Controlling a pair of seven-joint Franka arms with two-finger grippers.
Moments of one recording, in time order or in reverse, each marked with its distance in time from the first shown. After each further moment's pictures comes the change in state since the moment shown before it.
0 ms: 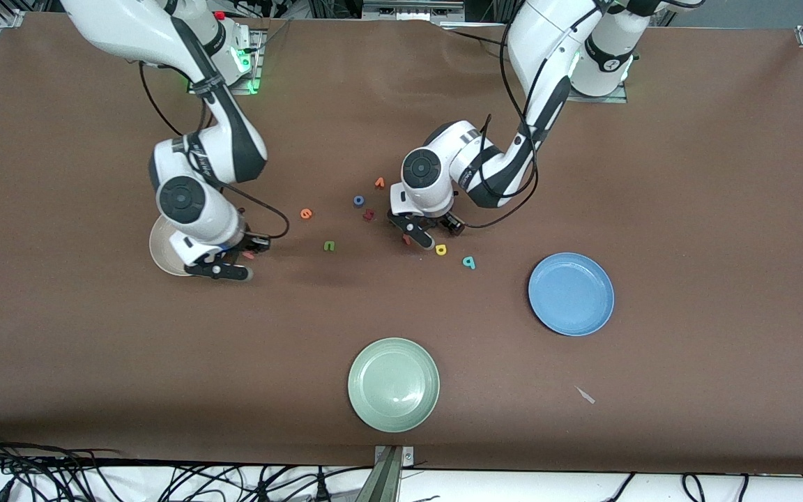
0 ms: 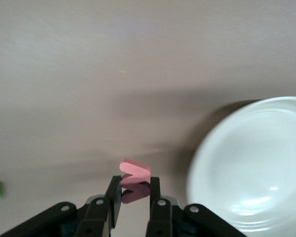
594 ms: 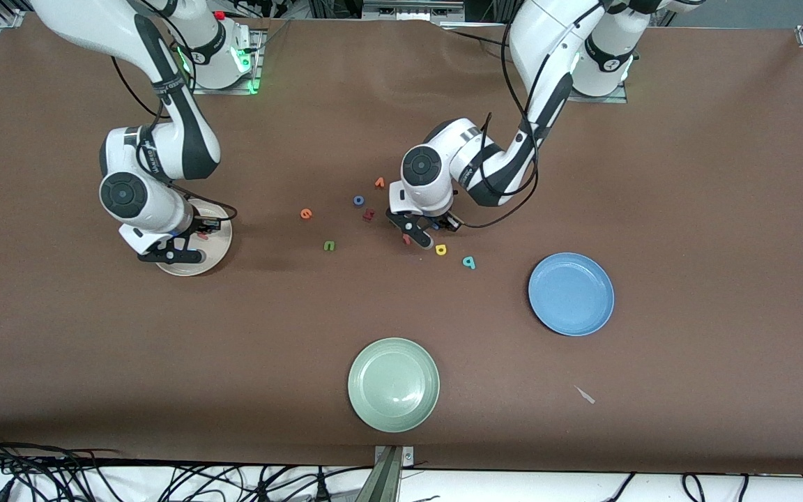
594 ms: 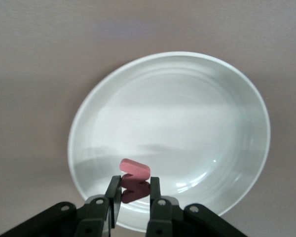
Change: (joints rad) left arm 0.008 -0.032 0.000 0.007 0.000 -0.039 0.011; right arm -0.005 -0.051 -0.146 -0.145 0.000 0.001 -0.199
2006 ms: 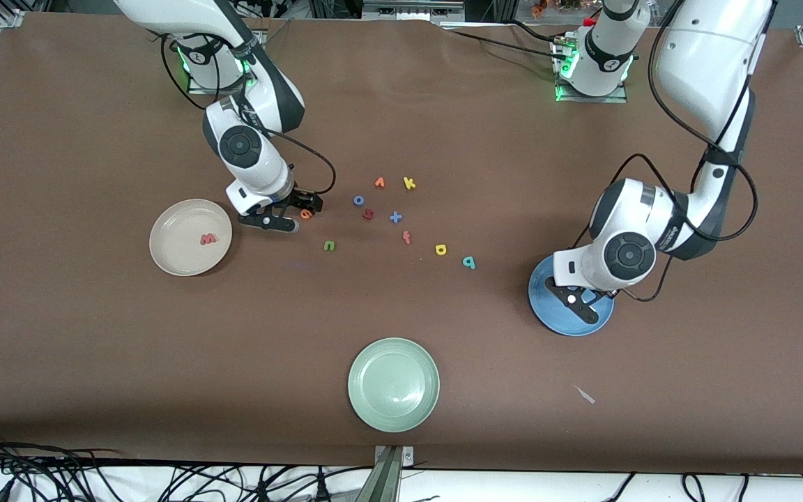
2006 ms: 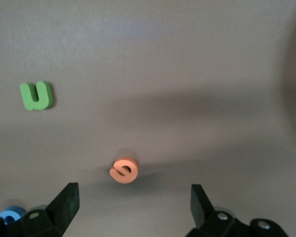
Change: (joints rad) left arm 0.521 -0.069 0.015 -0.011 0.105 -0.075 0.508; right arm 0.041 0.000 0.360 -0.108 0.045 0.241 0.502
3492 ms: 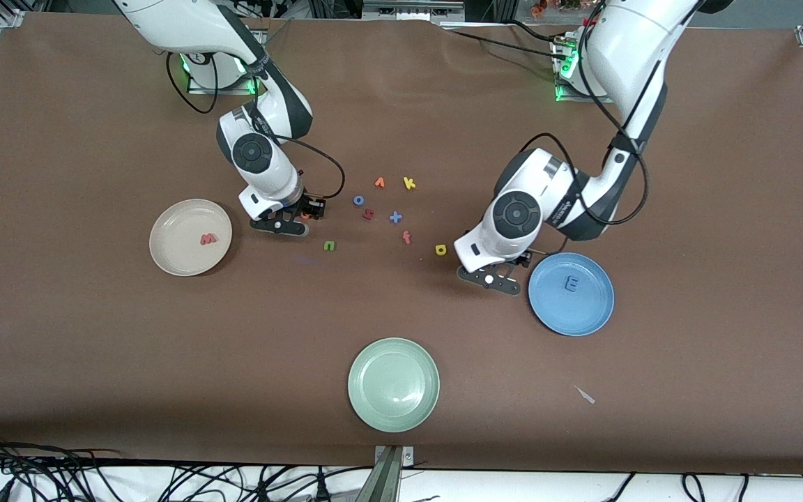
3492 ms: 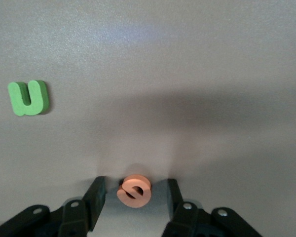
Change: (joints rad) left arm -0.209 0.038 -0.103 0.078 -0.100 0.040 -0.769; right arm 0.009 0.081 -0.001 0.001 -0.001 0.114 -0.002
